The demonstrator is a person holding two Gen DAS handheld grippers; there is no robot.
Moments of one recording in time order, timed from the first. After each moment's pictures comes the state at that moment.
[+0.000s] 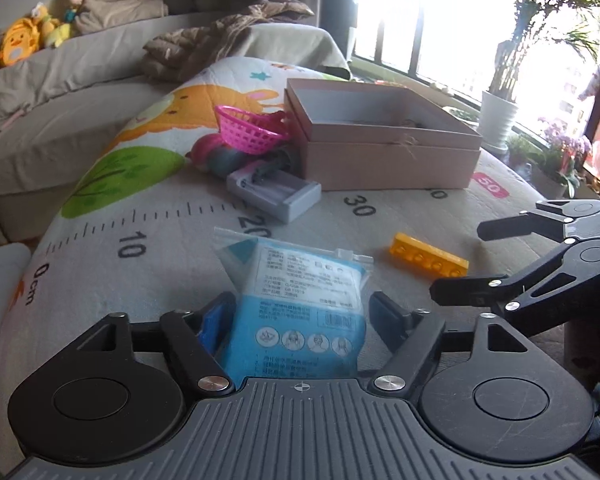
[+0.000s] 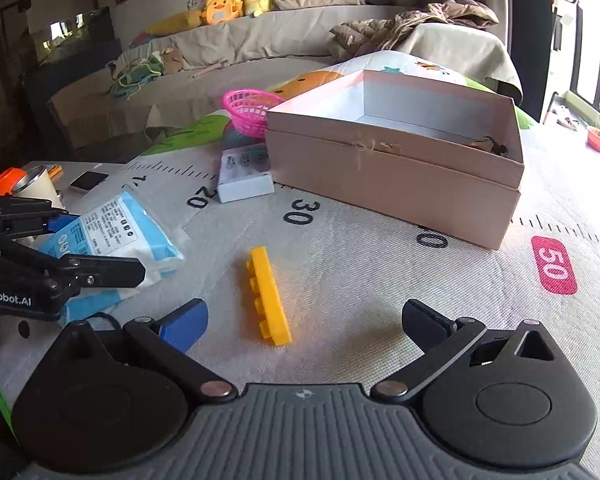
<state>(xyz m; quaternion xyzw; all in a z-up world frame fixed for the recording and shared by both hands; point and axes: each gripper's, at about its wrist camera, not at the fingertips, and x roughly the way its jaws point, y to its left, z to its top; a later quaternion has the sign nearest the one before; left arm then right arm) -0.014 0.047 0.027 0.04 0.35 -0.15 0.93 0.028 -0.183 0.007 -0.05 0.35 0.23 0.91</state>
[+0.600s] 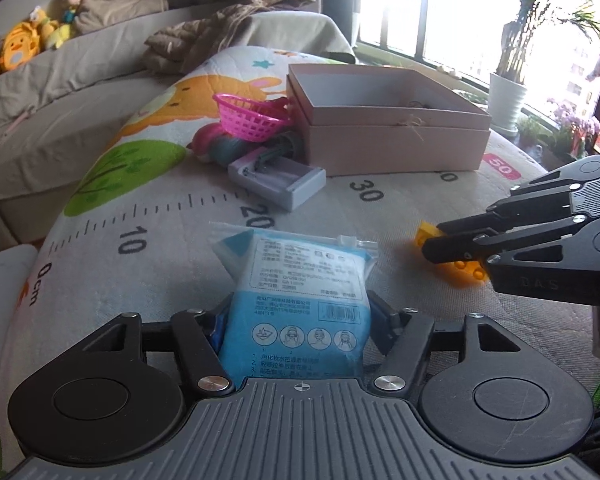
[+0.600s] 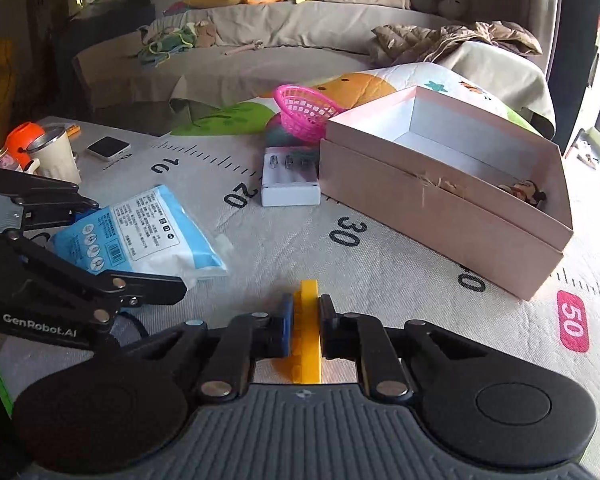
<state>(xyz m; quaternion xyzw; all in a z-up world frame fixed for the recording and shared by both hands) -0.009 0.037 0.021 0.06 0.36 -0.14 0.92 0.027 -0.157 0.023 -0.10 0.36 0.26 0.89</state>
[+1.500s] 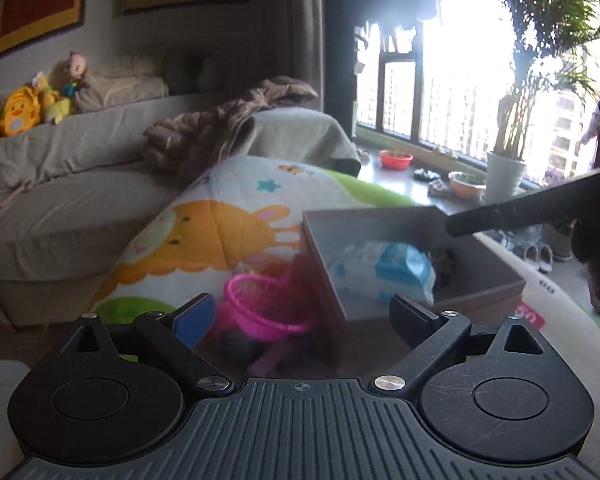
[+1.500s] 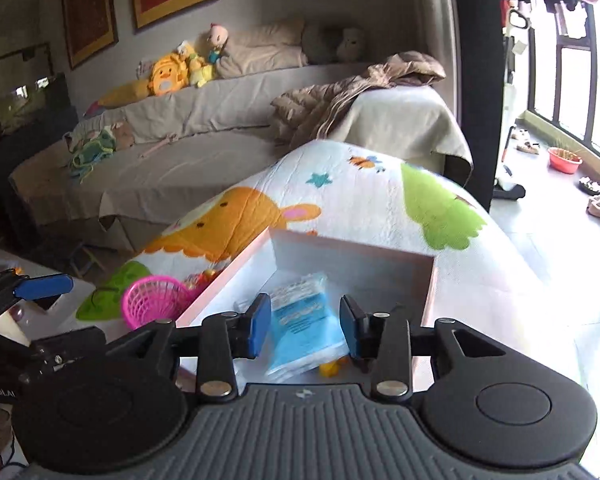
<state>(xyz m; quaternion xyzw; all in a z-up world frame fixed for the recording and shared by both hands) 0.081 0.036 0.066 0.04 0.26 -0.15 0.95 0.160 -0.214 0.098 0.00 0.32 0.19 0.93</state>
